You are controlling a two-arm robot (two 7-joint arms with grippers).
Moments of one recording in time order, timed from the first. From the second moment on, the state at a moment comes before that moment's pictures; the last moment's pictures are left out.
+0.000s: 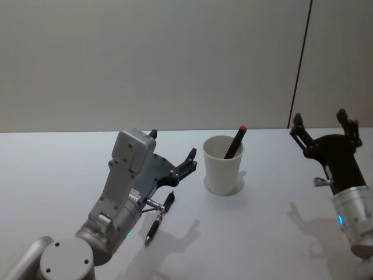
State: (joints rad) left arm -0.24 0.38 0.45 -1.63 -0.20 0.01 -0.01; right arm 0.21 0.21 -0.29 -1.42 0.22 -0.37 -0.11
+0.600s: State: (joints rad) left arm -0.24 0.38 0.45 -1.63 -0.20 0.01 -0.01; right arm 0.15 0.22 -0.28 -1.48 0.26 -0.29 -0.17
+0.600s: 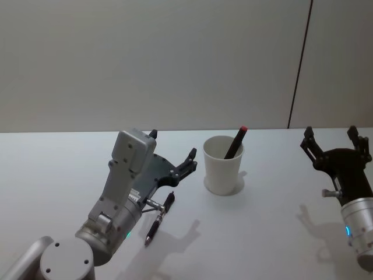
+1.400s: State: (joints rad) left arm -0.24 0.38 0.45 -1.63 -0.20 0.01 -0.01; right arm 0.13 0.22 -0.27 -1.51 0.25 -0.25 -0.19
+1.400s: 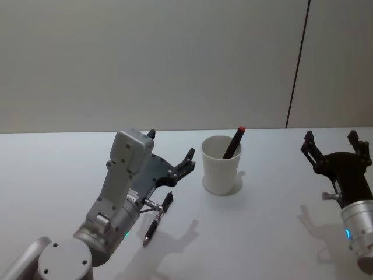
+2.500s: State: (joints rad) left arm -0.27 0.38 0.42 -1.60 -0.21 0.10 -0.07; right arm 0.13 0.22 -0.27 -1.51 0.25 -0.24 -0.19
